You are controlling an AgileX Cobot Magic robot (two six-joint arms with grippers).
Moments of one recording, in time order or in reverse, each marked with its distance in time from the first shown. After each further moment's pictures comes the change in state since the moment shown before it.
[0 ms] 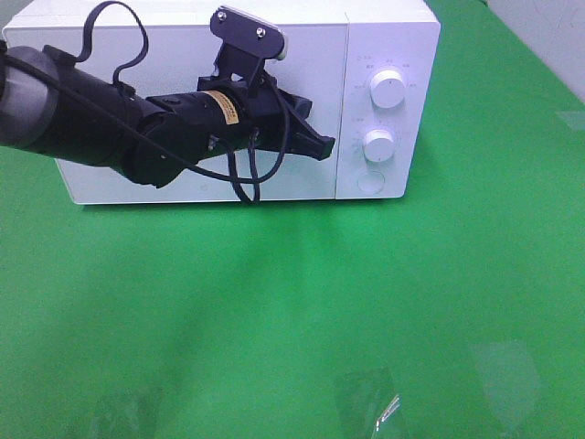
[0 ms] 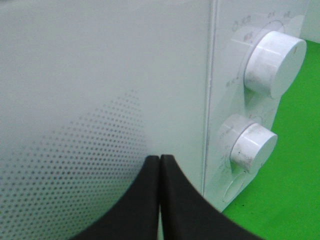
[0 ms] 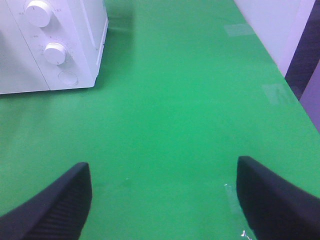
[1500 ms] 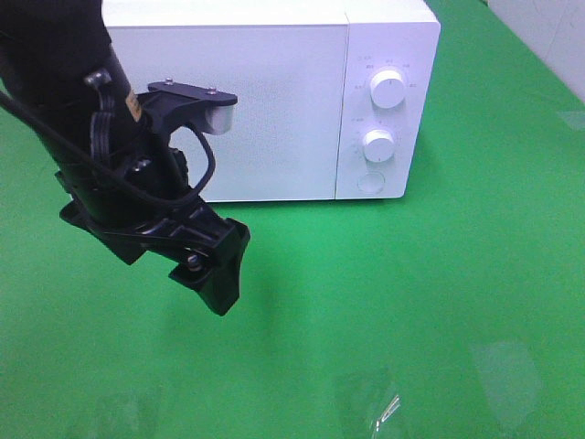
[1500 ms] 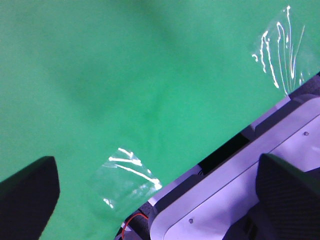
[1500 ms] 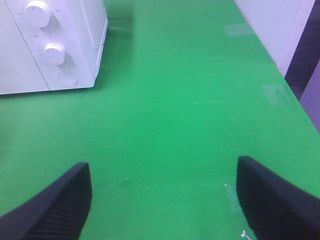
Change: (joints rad) left arm -0.074 -0.386 0.002 -0.196 1.489 -0.045; right arm 0.000 0.000 0.000 0.000 0.000 0.000
